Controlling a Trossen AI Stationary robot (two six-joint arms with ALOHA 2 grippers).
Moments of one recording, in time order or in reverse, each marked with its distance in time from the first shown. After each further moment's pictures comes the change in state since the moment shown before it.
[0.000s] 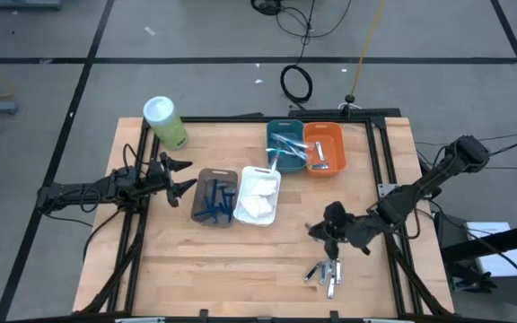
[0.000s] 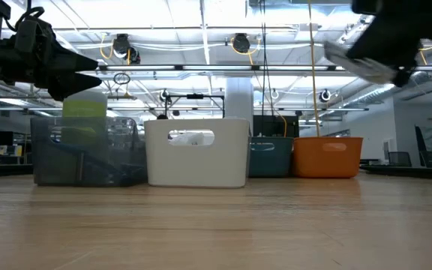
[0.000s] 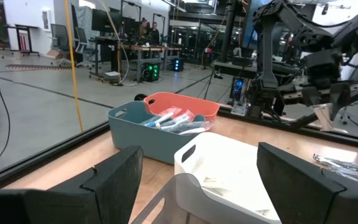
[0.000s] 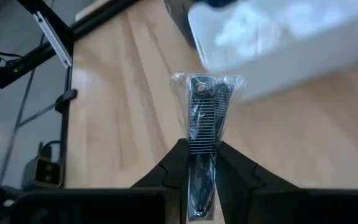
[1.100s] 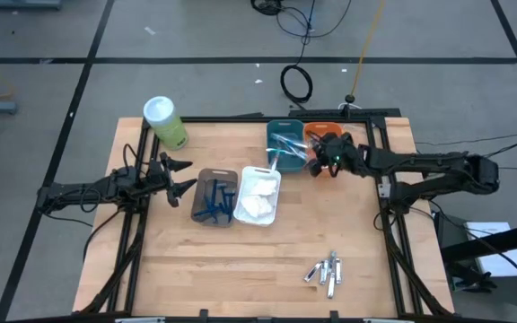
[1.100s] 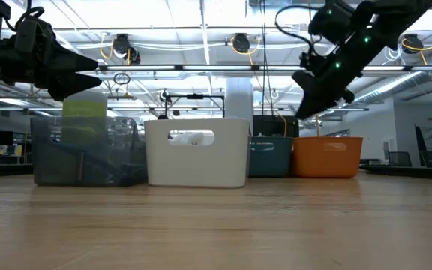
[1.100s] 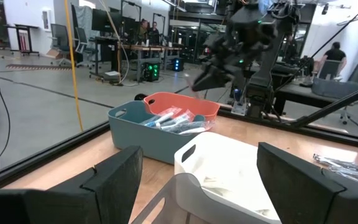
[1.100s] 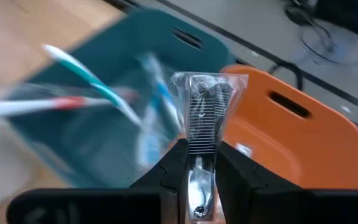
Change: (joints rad) left arm 0.000 0.000 0.000 0.000 0.000 0.000; right arm -0.901 -0.019 0.002 -0.033 -0.023 -0.591
